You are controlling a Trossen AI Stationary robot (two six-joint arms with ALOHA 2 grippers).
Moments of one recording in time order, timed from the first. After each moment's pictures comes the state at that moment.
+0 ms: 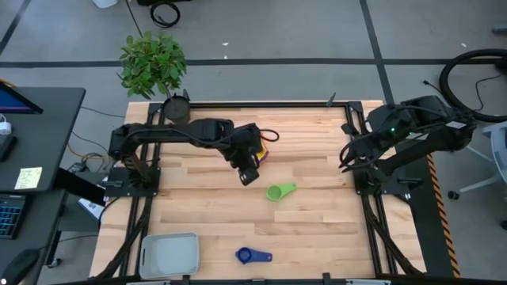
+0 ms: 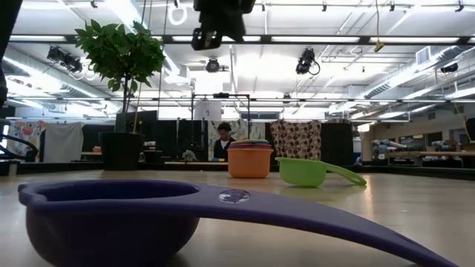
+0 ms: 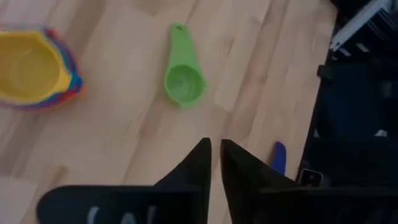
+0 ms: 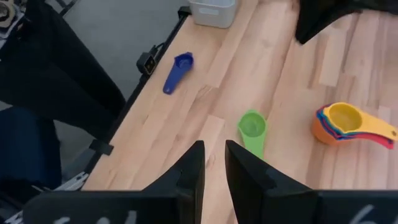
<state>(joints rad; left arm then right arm) 0.05 1.77 1.71 -0.93 0.24 -0.47 0.18 1.01 1.55 -1.32 -0.25 -0.11</state>
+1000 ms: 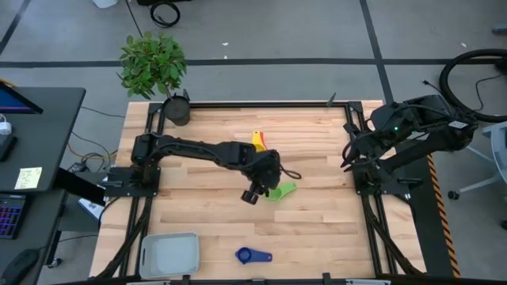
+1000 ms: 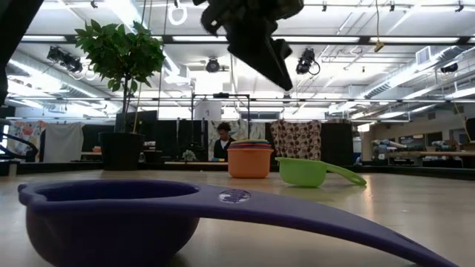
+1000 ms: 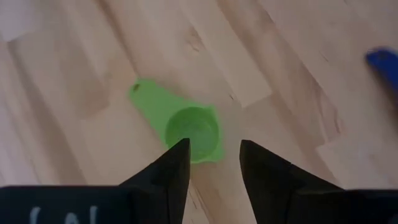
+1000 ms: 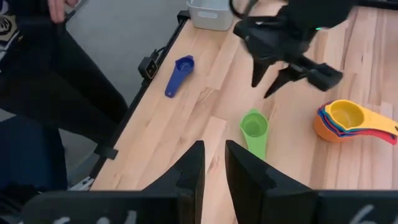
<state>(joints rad) -0.05 2.00 1.71 -0.70 0.17 0.43 0.18 0.99 1.55 -1.32 -0.25 -0.06</state>
